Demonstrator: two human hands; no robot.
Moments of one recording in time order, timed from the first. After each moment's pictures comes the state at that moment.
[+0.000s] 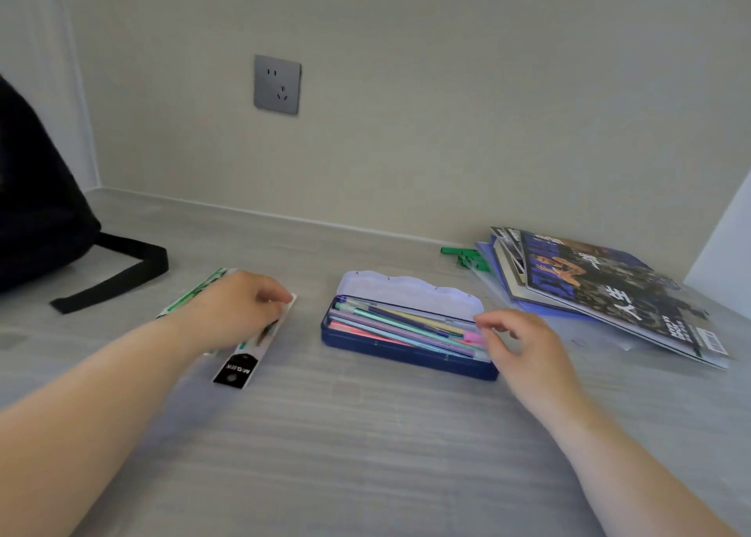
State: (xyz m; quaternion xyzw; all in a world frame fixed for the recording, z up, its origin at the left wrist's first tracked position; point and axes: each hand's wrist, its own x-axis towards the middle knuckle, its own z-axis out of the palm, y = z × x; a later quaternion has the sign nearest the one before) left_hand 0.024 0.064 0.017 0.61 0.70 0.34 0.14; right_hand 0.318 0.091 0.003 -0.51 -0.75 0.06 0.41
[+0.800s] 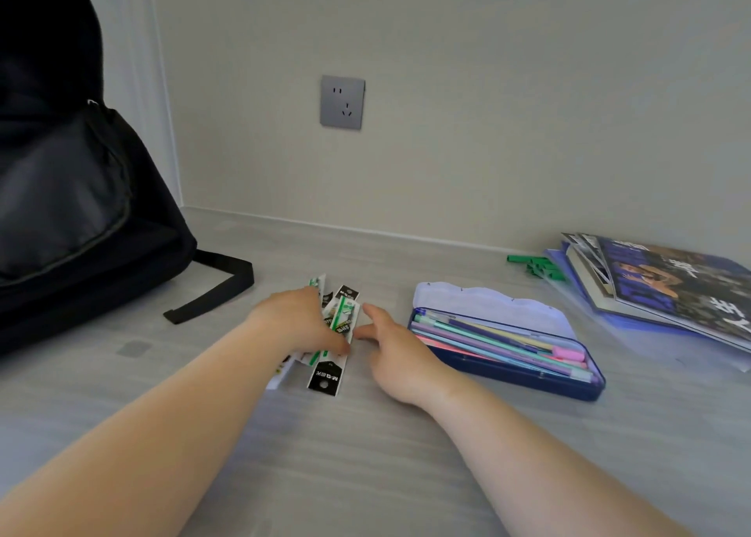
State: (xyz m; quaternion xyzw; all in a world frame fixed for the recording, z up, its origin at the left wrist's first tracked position) left_hand -0.013 0.074 0.014 0.57 0.81 0.10 0.11; right_hand 0.129 0.083 -0.004 -0.42 -0.84 0.29 0.16
